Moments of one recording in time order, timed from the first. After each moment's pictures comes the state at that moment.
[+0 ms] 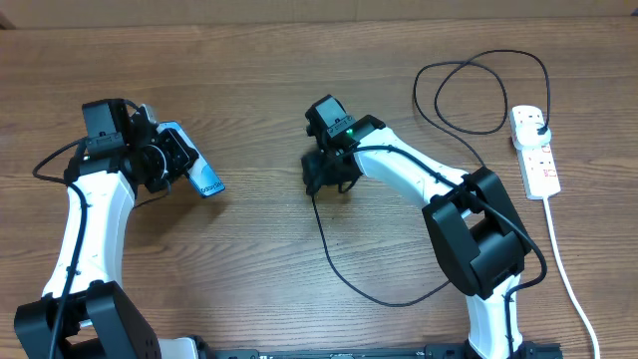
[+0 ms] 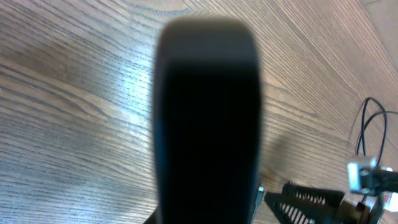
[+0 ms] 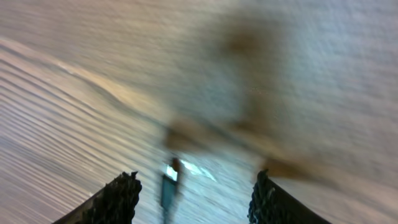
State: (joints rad) left arm 0.24 1.55 1.10 -0.64 0.43 -0.44; right arm 0.61 2.12 1.53 -0.66 -0.18 0.33
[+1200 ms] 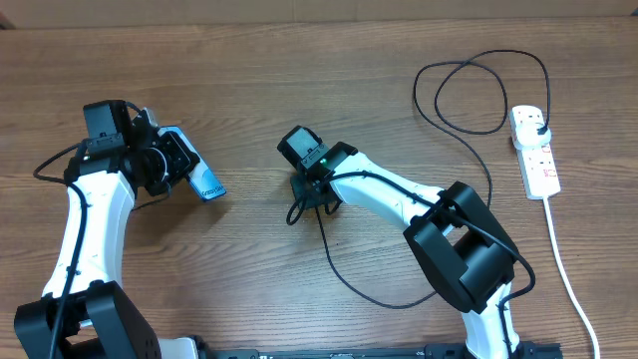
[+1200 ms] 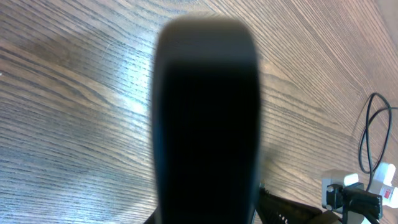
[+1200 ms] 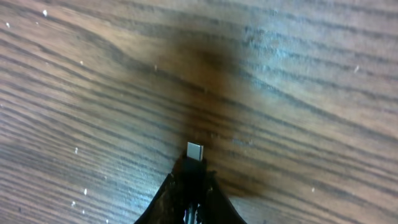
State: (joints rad) left arm 0.24 1.55 1.10 -0.67 0.43 -0.44; right arm 0.75 2.11 1.46 -0.68 0.03 0.44
